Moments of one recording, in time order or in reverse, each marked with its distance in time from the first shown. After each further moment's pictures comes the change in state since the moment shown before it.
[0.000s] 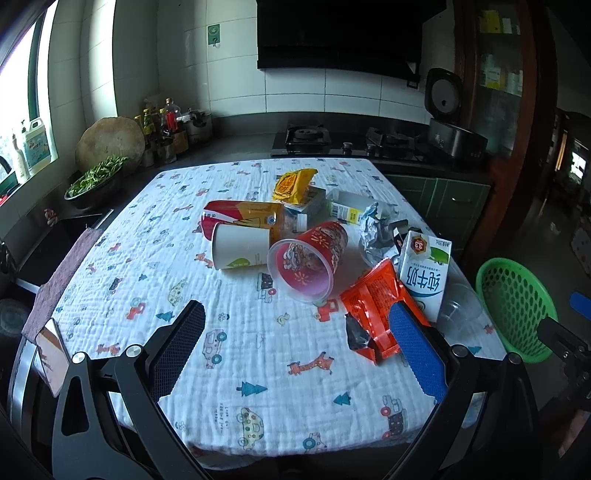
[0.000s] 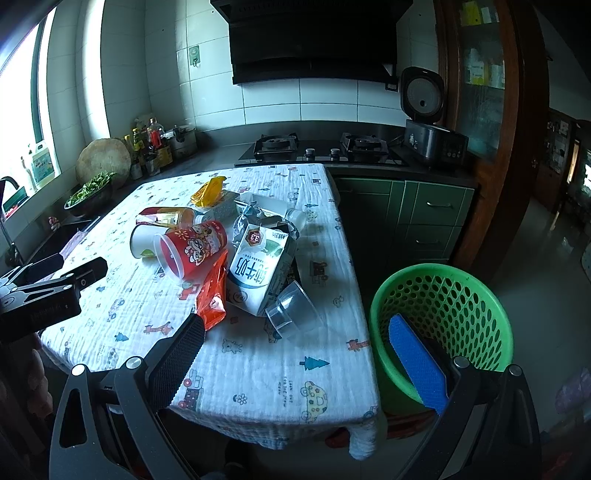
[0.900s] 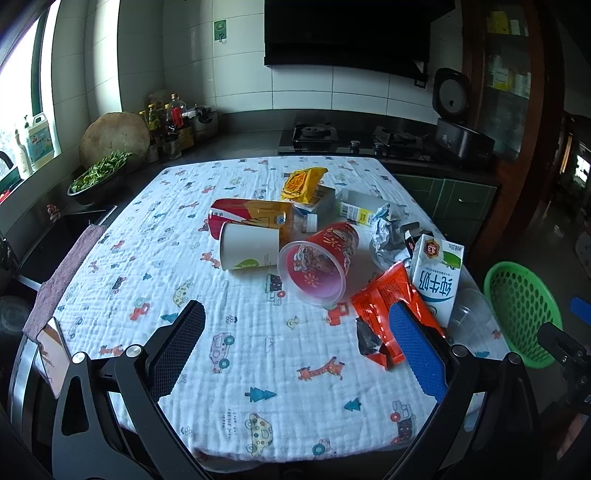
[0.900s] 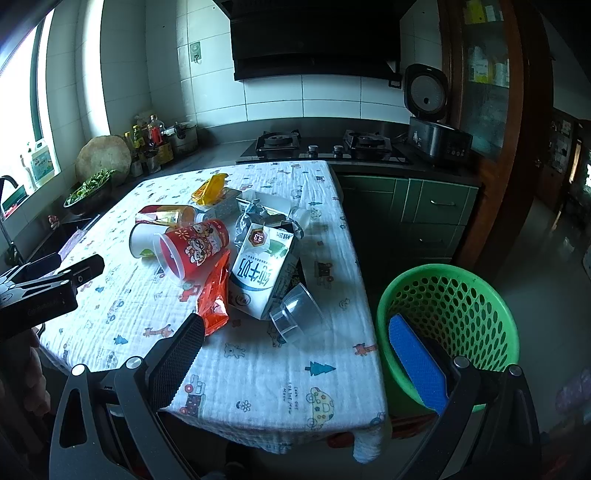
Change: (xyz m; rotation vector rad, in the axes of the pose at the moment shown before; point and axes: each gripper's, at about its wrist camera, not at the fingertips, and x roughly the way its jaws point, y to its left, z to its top) left arm 0.009 0.009 0.005 -0.014 0.009 0.017; right arm 0.013 0.005 0.003 0.001 0.012 0.011
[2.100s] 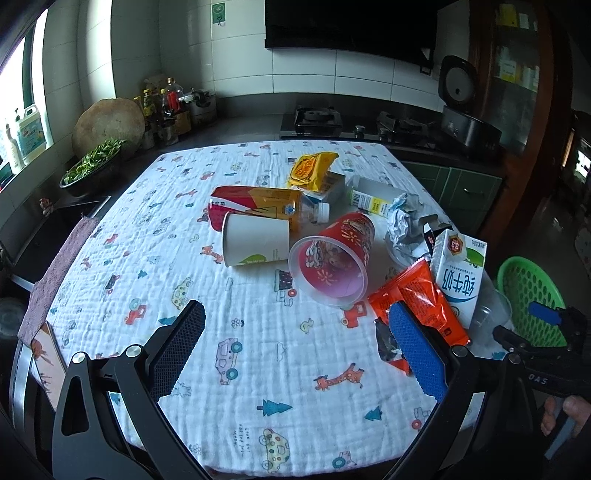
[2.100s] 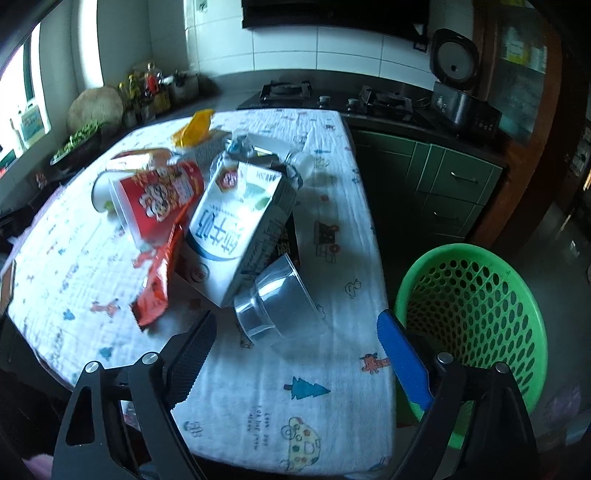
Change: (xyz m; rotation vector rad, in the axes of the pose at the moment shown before) left arm 0.035 0.017 0.011 -0.001 0.070 -0.014; right arm 0.109 -0.013 -0.008 -0.096 0.186 0.002
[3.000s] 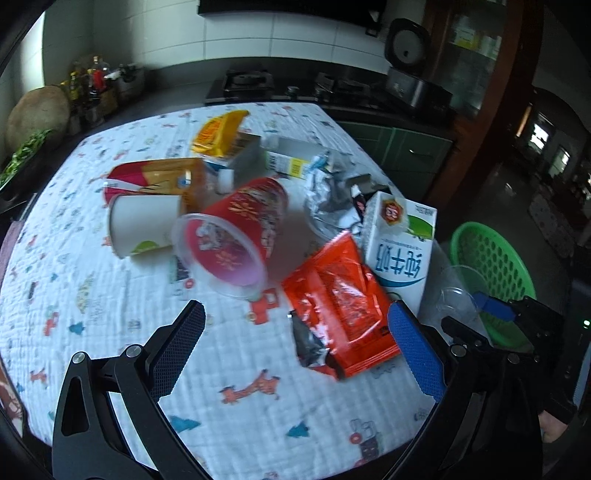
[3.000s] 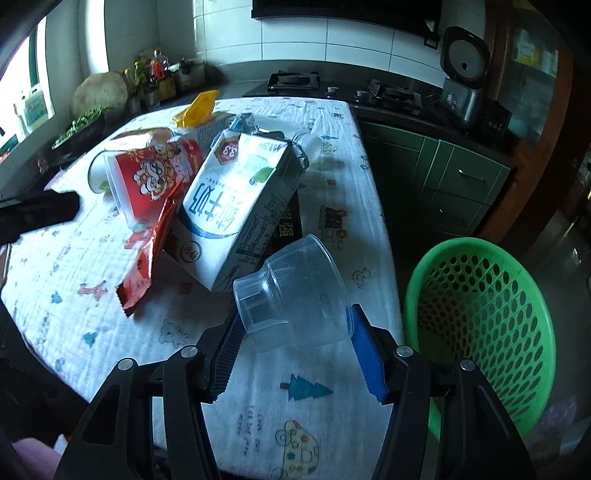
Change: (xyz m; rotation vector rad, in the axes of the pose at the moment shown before) left arm 0.054 -0.061 0.001 0.083 0.144 -0.235; right arm 0.007 -0.004 -0.010 -0.007 0.005 0.011
